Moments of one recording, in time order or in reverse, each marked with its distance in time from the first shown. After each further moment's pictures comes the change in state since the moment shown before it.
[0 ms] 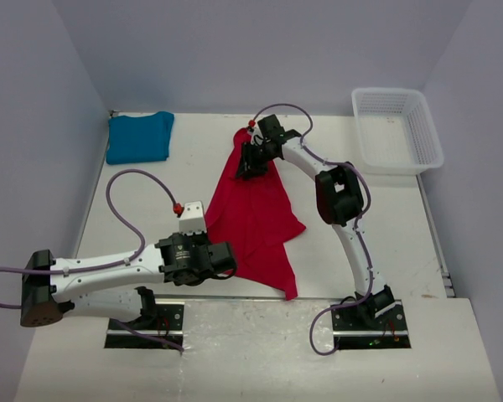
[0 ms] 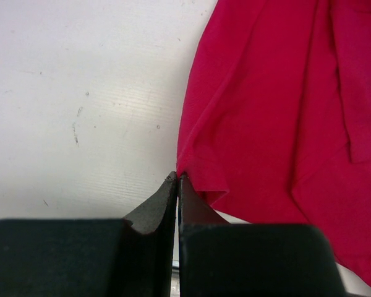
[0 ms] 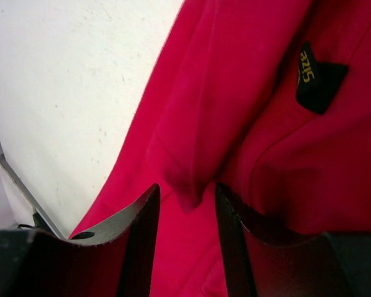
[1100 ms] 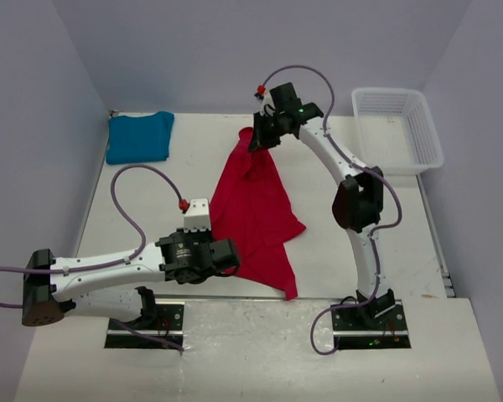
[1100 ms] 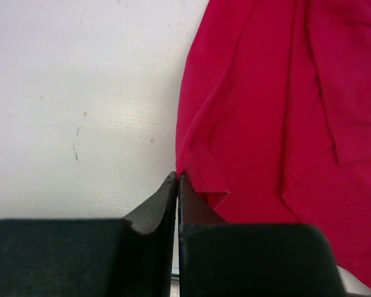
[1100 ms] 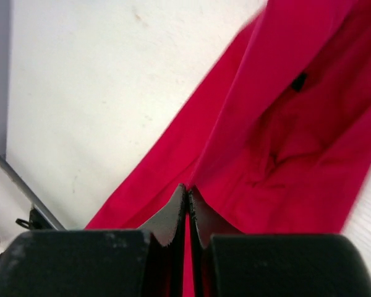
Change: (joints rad) left arm 0.000 0.005 0.011 0.039 -0.024 0.090; right arm -0.017 -0.175 0.093 -0.191 0.106 -0.101
